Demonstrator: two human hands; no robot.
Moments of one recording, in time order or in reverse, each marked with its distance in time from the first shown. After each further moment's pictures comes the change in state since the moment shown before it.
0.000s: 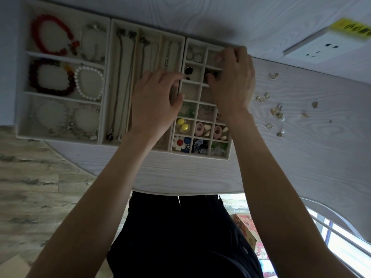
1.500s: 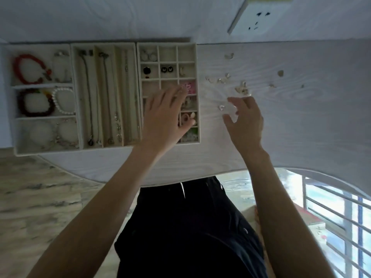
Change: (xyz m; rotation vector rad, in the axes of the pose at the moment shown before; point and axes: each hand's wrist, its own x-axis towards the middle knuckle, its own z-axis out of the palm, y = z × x) left_hand -0.033 0.068 0.036 0.230 -0.210 0.282; right_hand -0.115 0.109 -0.061 0.159 -0.166 0.278
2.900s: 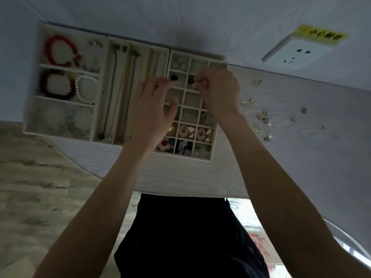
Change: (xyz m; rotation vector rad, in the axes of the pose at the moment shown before) left_hand 0.004 -0.045 -0.013 -0.154 0.391 -0.241; right_hand 0.098 -0.113 0.038 -0.020 -0.166 -0.270
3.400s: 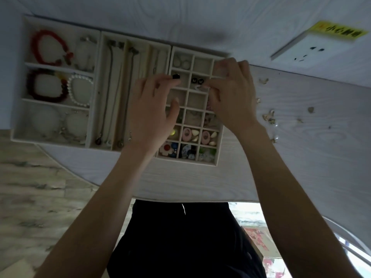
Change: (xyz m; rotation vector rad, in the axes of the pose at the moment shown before) left_hand 0.006 -0.007 0.003 0.031 0.010 0.016; right_hand -0.015 0.014 -0.007 -0.151 0.180 -0.302
